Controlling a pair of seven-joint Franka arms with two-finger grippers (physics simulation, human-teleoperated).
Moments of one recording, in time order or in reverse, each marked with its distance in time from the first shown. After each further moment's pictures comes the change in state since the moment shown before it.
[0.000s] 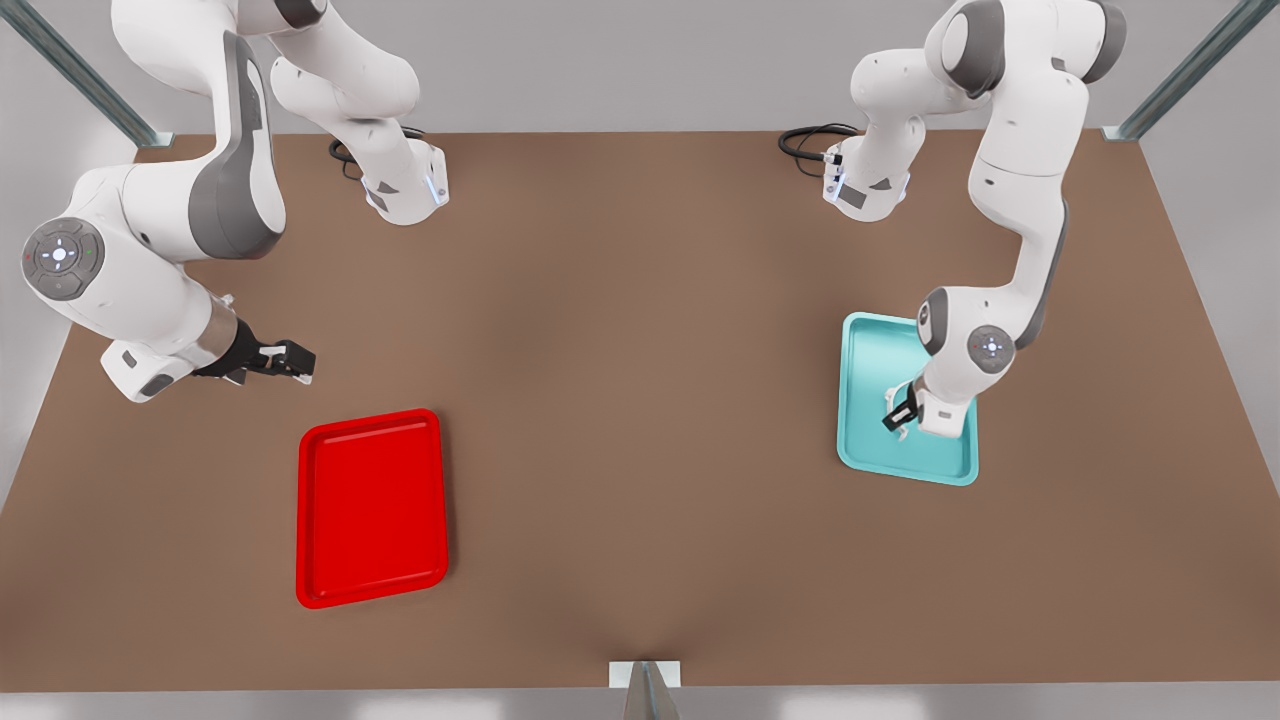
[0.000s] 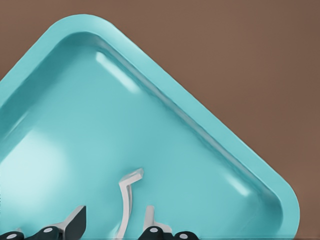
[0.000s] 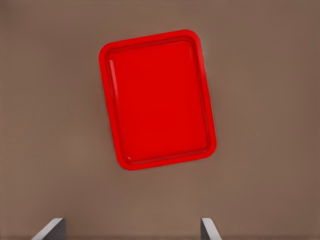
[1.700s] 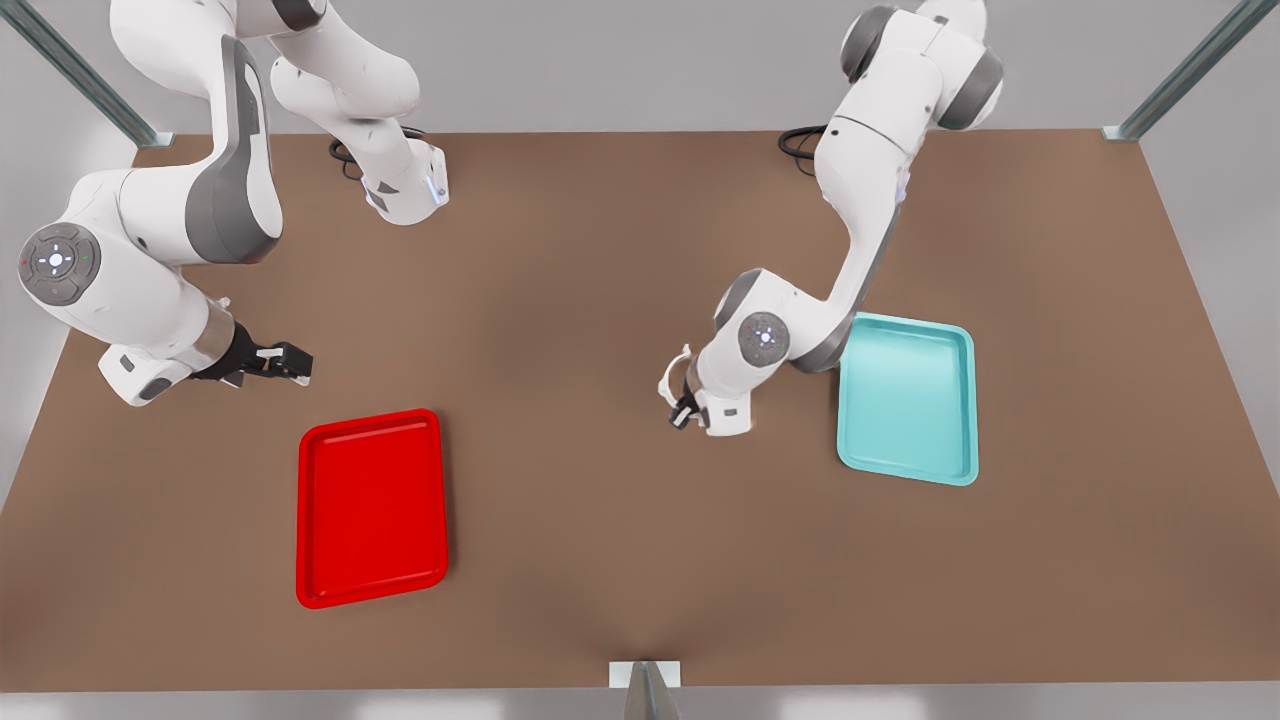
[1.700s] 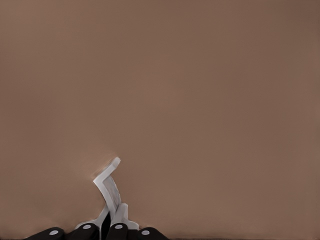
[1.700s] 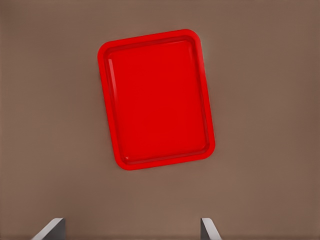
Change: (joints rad) left arm -0.587 0.205 -0.024 0.728 -0.278 -0.397 -0.907; right arm -0.002 0.008 -0.005 0.003 0.000 0.000 -0.021
